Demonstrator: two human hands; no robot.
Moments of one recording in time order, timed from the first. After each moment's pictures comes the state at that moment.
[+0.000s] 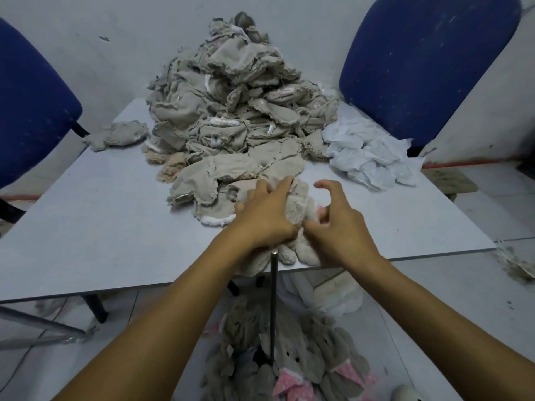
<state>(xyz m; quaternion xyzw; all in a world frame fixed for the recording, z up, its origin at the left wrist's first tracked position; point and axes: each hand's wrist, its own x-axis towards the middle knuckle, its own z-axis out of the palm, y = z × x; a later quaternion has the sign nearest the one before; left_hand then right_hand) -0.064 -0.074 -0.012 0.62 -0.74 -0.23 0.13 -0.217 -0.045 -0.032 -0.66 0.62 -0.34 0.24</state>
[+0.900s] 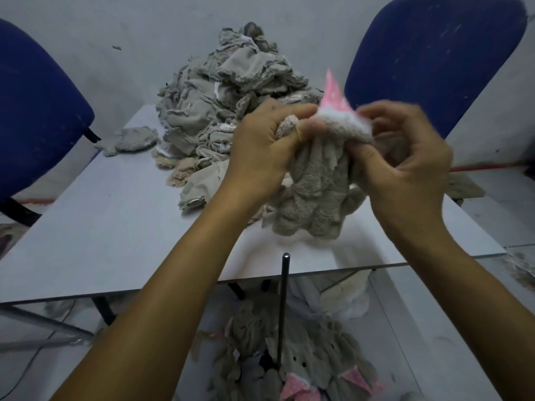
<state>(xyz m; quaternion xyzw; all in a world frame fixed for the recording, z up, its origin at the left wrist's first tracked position) -0.058 -0.061 0.076 0.39 -0.69 -0.21 0.57 -0.227 -0.039 0.054 -0.67 0.40 -0.62 0.05</state>
